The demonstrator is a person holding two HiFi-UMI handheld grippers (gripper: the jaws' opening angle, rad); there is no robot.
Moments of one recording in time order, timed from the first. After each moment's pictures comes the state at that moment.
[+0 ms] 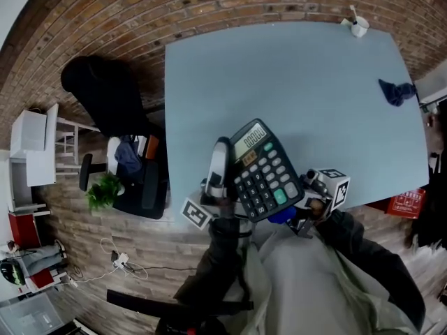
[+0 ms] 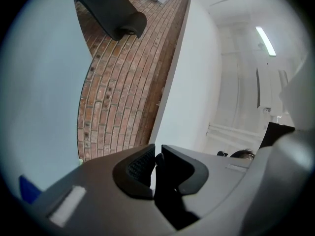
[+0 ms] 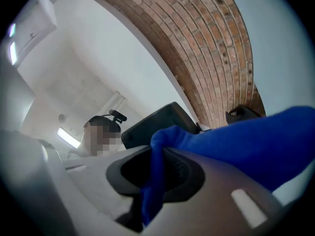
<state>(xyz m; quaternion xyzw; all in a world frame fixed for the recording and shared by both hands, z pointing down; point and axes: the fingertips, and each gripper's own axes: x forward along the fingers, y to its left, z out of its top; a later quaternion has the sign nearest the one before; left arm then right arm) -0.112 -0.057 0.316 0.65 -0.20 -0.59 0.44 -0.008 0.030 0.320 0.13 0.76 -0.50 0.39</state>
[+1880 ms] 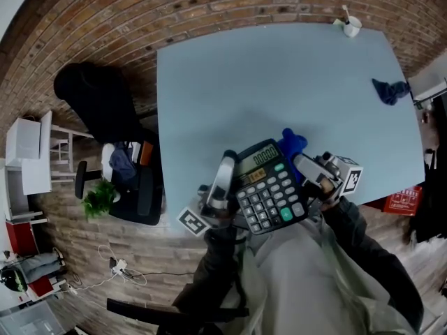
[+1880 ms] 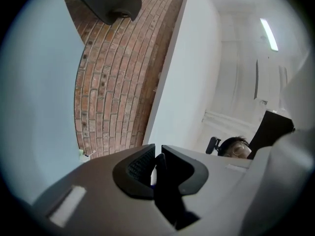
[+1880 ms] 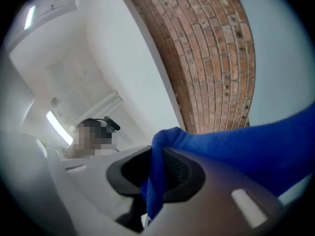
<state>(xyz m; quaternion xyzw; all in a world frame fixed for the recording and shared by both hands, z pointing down) -0.089 -0.044 0.313 0.71 -0.15 -0.53 0.43 0.042 -0.033 0.327 0.01 0.80 -0.45 0.40</state>
